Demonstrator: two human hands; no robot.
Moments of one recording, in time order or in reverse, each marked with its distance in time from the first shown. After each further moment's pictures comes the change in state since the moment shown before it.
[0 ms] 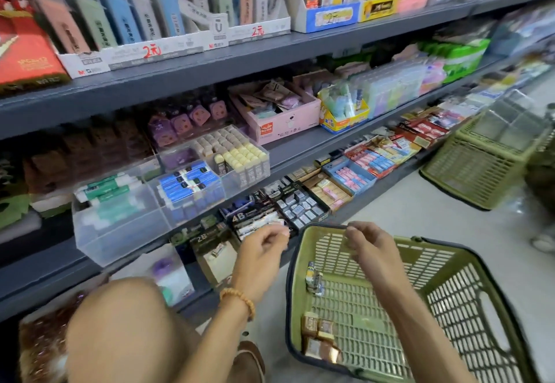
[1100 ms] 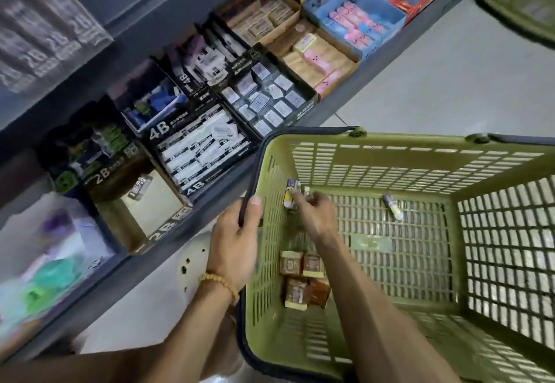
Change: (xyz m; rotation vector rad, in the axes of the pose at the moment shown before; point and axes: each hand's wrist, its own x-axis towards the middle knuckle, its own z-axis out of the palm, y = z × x) left_hand 0.064 -0.170 0.095 0.334 -0.012 -0.260; right_hand 0.128 0.255 0.092 -0.051 -0.087 0.597
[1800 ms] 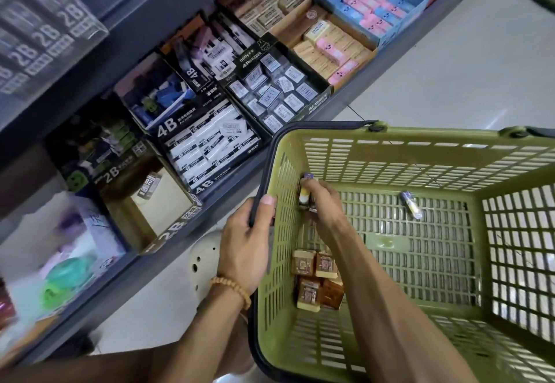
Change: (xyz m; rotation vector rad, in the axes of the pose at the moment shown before) left_hand 0.002 0.001 0.000 -0.061 -0.015 -0.081; right_hand 0.026 0.007 0.018 0.411 -0.131 0.155
